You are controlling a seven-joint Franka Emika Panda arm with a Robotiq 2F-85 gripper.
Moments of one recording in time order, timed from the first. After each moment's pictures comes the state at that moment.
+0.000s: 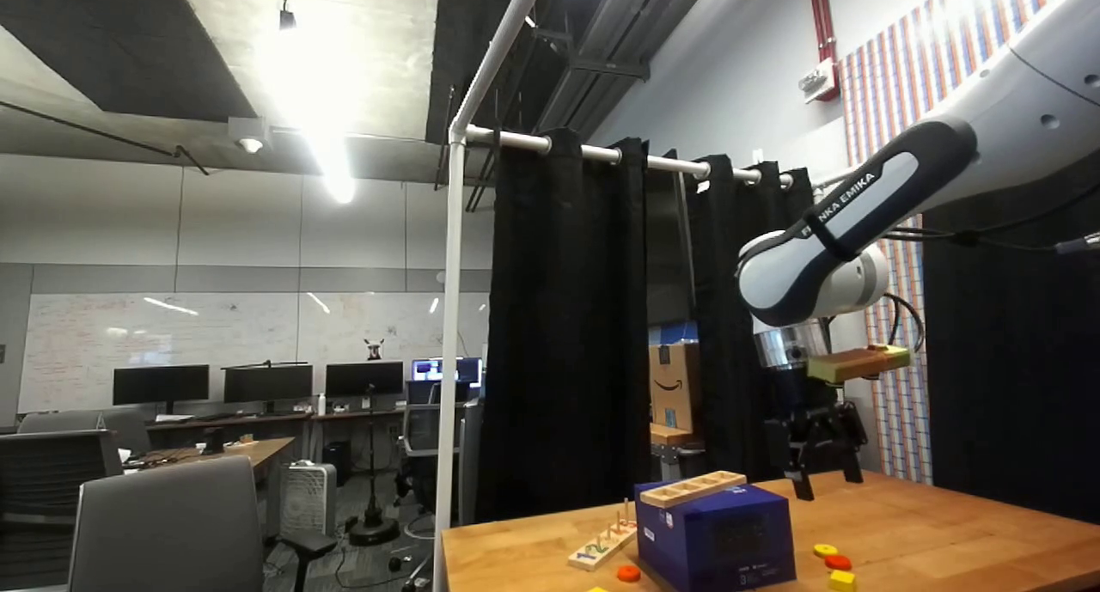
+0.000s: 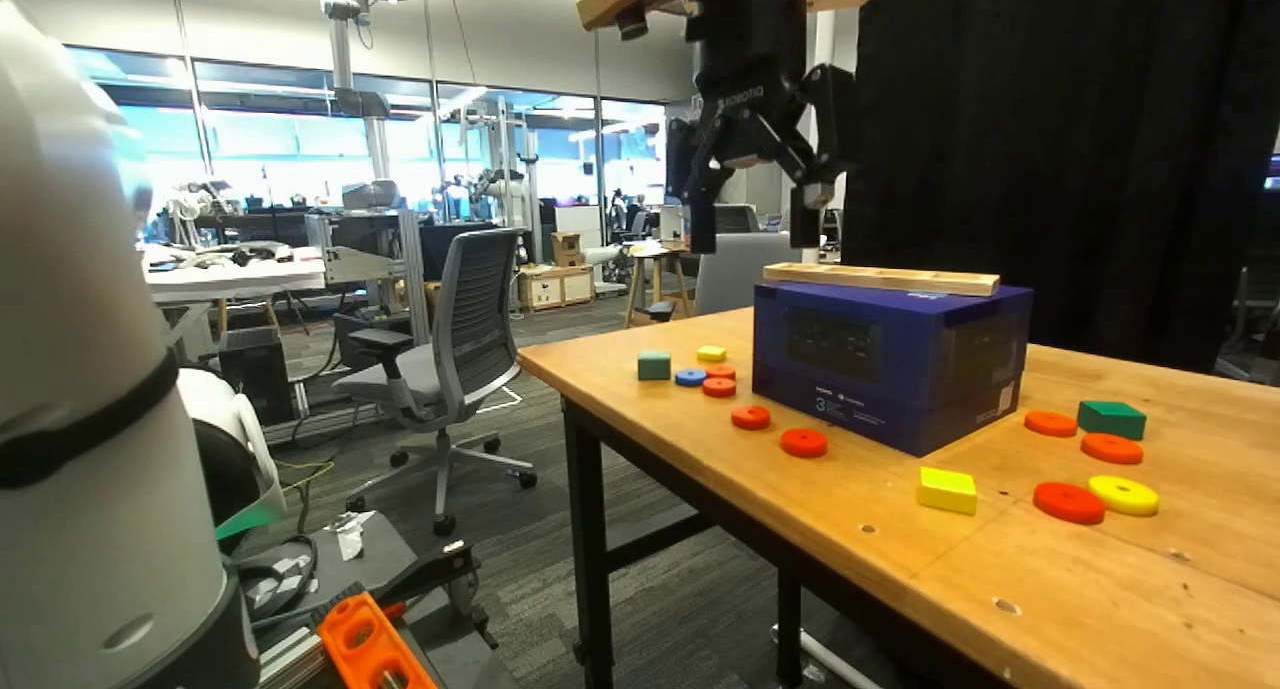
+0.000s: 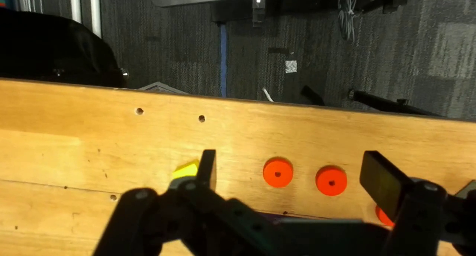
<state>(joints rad) -0.06 -0.49 -0.07 -2.53 -0.18 1.97 0.01</state>
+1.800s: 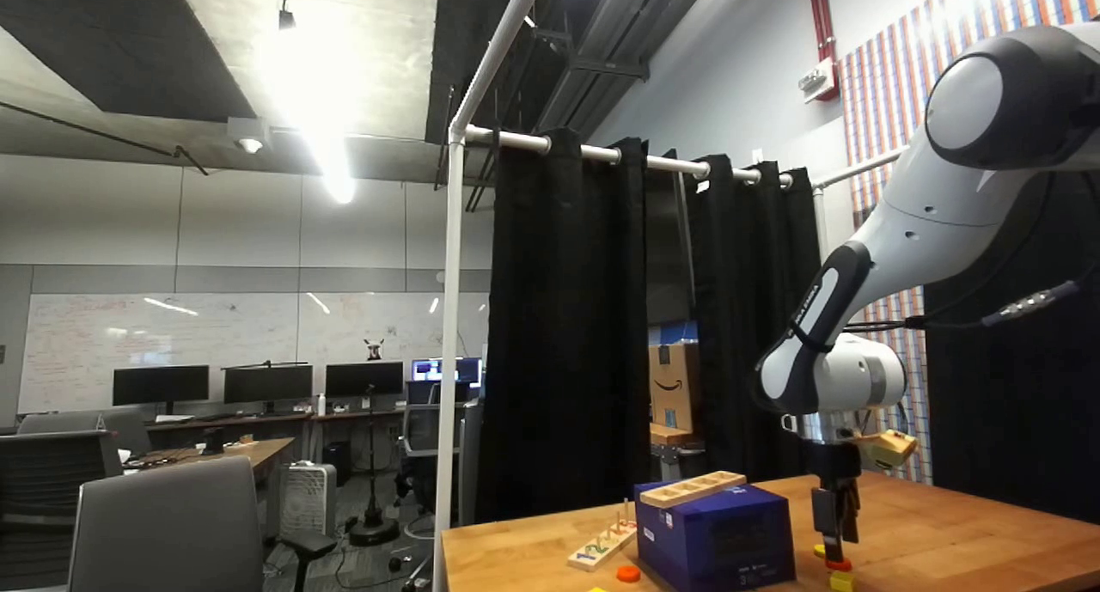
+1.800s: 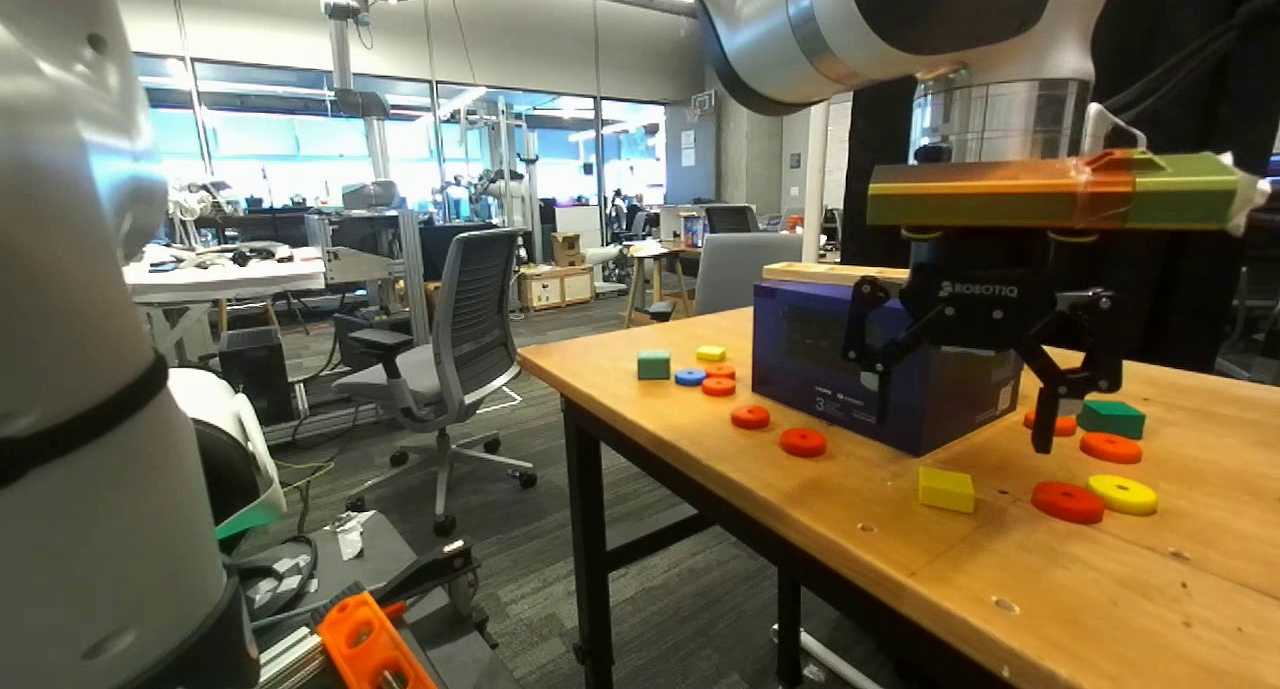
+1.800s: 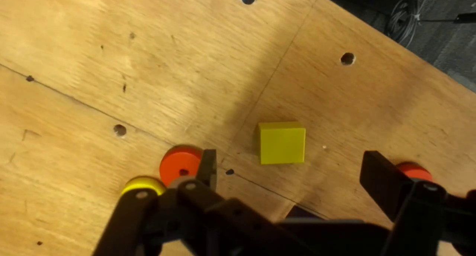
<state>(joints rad) -0.15 -0.02 -0.25 -2.42 -0.02 2.40 -0.77</state>
